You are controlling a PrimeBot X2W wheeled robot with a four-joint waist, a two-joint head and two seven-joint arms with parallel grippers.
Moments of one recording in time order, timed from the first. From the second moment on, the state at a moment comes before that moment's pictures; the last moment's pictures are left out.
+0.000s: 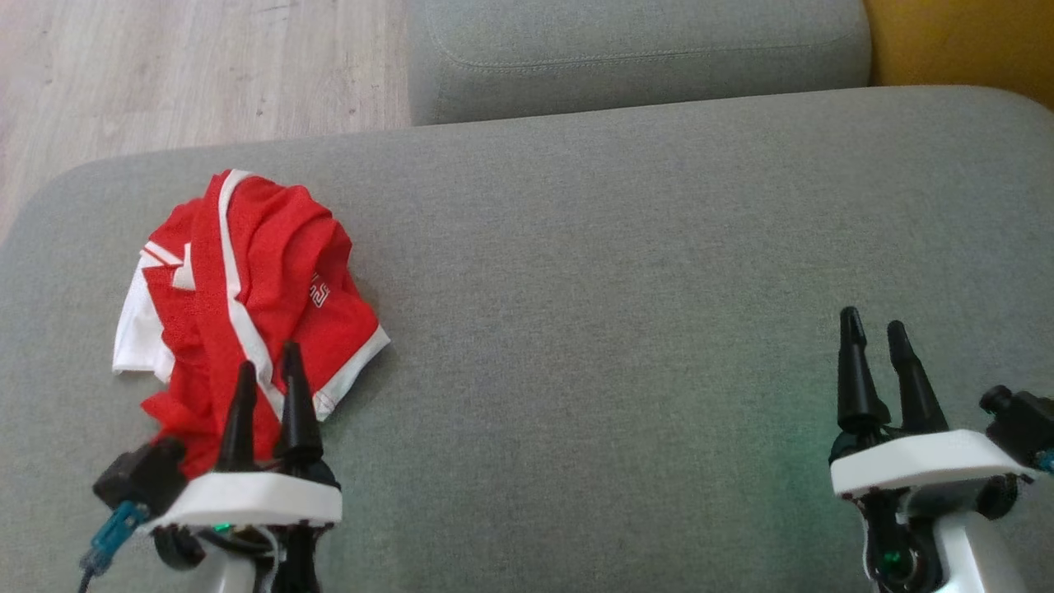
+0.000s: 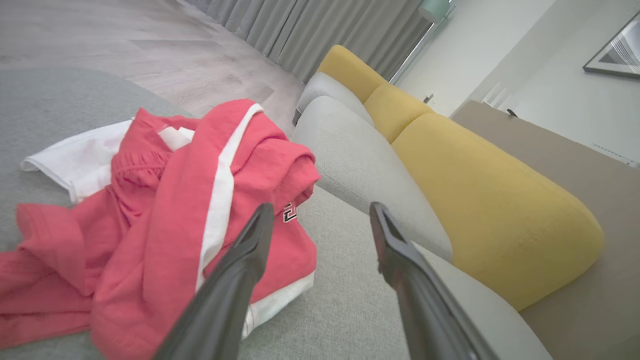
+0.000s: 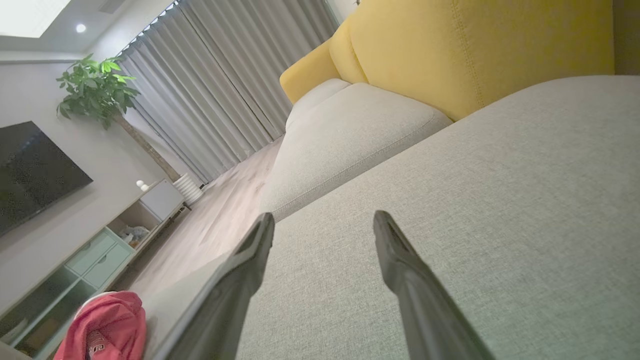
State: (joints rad) left arm -0.05 0.06 -0.12 0.16 -0.72 -0.06 -0.09; right arm -0.04 -0.04 -0.01 0.19 0.56 0.13 -0.09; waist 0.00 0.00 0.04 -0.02
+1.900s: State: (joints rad) left arm -0.07 0.09 -0.27 0.20 -0.27 0.02 -0.25; right arm -0.07 -0.04 0.06 0.17 0.12 0.13 -0.25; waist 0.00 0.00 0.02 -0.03
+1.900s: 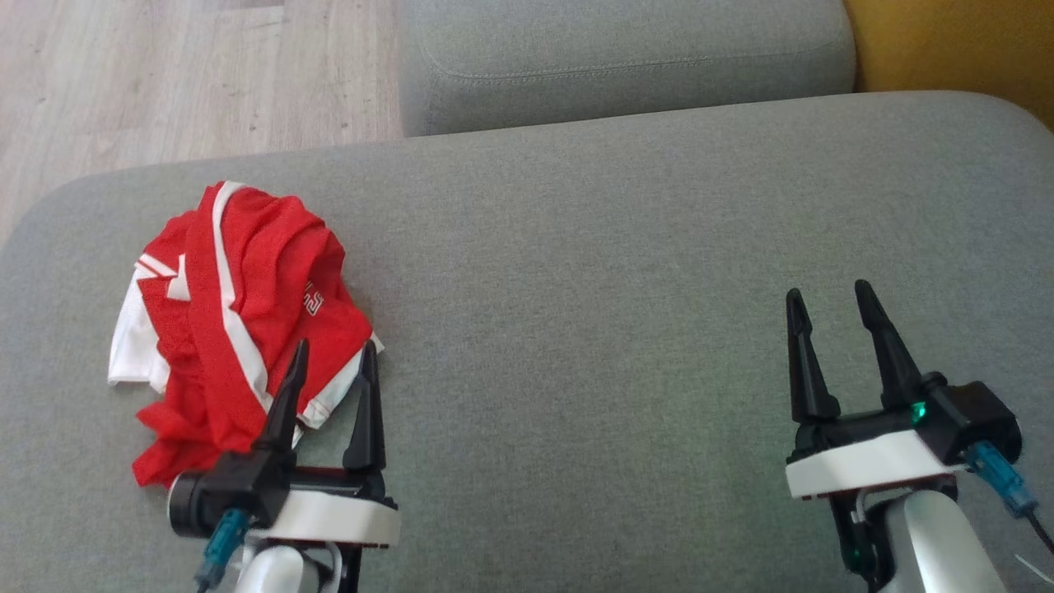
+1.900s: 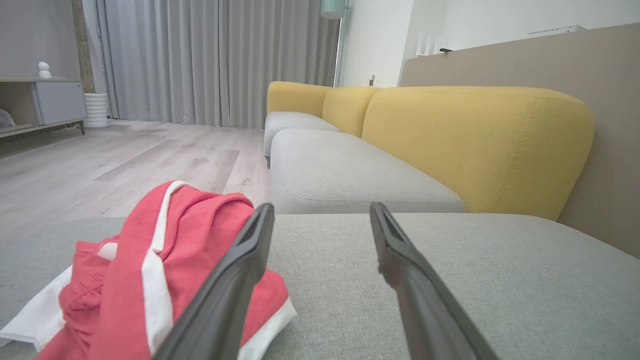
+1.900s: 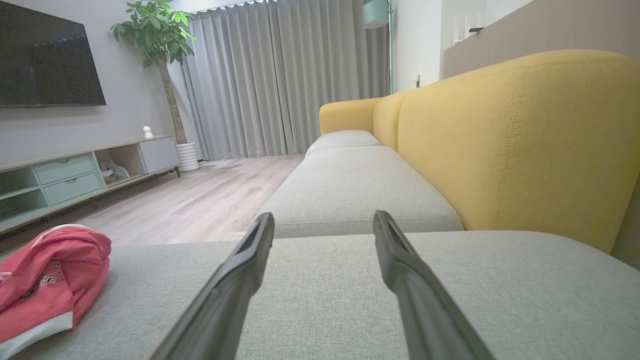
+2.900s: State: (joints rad) left arm -0.09 0.06 -0.25 0.33 -0.28 0.00 -0.25; right arm -0.06 -0.04 0.08 0.26 0.16 0.13 -0.25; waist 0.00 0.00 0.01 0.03
